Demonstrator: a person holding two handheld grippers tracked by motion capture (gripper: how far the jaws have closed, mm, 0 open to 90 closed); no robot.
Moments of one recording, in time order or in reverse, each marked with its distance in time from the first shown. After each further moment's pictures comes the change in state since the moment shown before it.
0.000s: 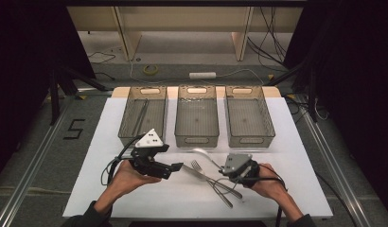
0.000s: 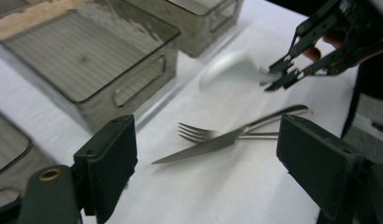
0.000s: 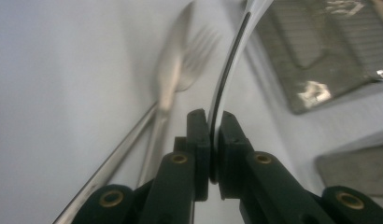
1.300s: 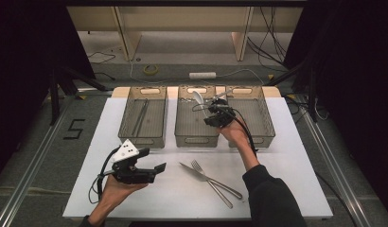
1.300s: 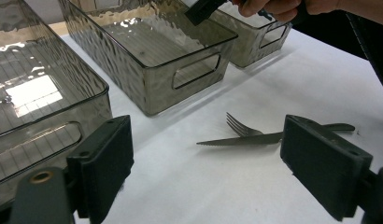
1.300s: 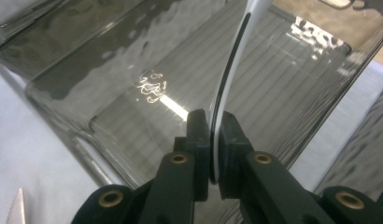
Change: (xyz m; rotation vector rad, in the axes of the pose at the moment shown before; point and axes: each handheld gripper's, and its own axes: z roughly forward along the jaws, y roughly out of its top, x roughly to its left) left arm 0.018 -0.054 -0.016 -0.163 0.126 -0.108; right arm -0.143 0.075 0.076 0.032 -0.073 0.560
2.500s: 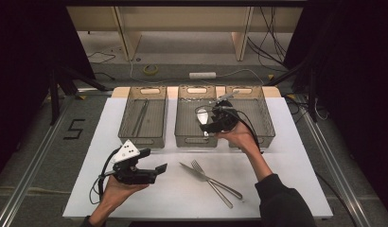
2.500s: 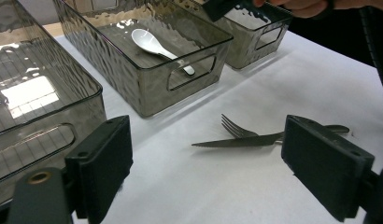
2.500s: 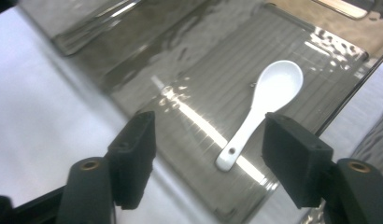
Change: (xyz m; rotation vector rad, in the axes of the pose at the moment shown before) left arm -0.003 0.000 0.001 -0.009 -0.011 -0.006; right arm 0.014 -0.007 -0.034 -0.044 0.081 -0.004
